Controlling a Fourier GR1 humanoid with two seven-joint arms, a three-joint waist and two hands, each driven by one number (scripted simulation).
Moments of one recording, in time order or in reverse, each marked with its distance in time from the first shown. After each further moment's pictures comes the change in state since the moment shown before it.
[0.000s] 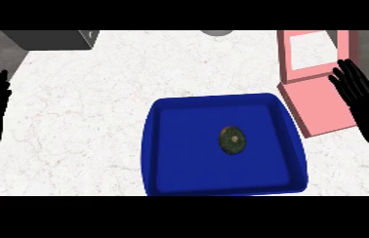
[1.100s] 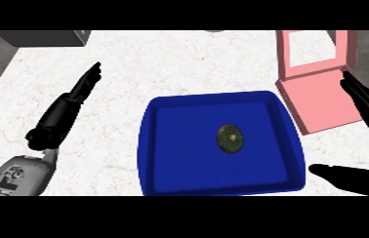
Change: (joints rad) left arm -0.059 -0.160 -0.220 -0.182 0.030 -0.277 -0.309; right arm 0.209 -0.198 0.150 -0.580 0.717 -0.283 0.122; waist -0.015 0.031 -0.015
